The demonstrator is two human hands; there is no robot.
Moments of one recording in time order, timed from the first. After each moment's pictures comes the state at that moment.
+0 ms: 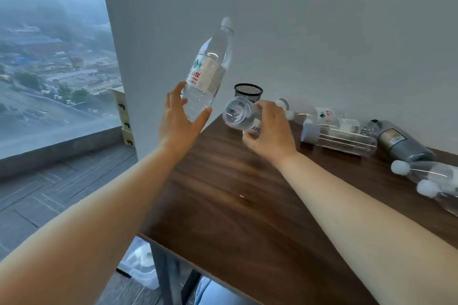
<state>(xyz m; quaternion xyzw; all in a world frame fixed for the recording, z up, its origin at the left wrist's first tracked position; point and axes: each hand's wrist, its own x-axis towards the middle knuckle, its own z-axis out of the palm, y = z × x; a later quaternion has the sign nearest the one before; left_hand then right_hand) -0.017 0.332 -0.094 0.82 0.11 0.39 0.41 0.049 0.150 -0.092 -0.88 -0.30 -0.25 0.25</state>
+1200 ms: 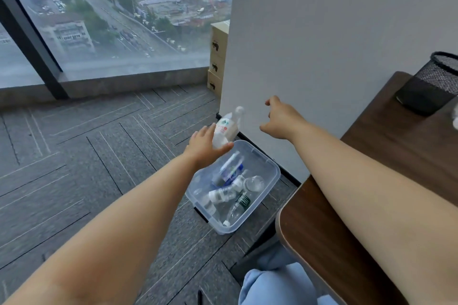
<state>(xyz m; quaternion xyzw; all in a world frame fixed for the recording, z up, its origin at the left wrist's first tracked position) -0.072 0.568 -0.286 0.89 0.31 0.01 0.35 0.062 0.438 -0.186 -0.93 -0.33 0.13 0.11</state>
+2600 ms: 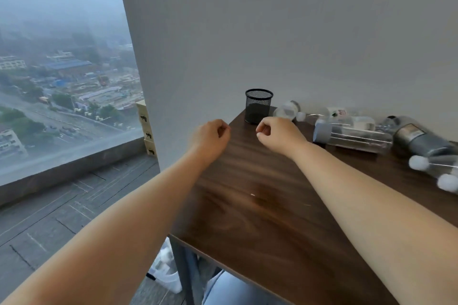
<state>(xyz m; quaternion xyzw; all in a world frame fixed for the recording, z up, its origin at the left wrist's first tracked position) -0.016 0.302 -0.093 0.91 0.11 0.23 0.32 0.055 0.139 -0.078 -0.92 -0.28 -0.06 0.27</state>
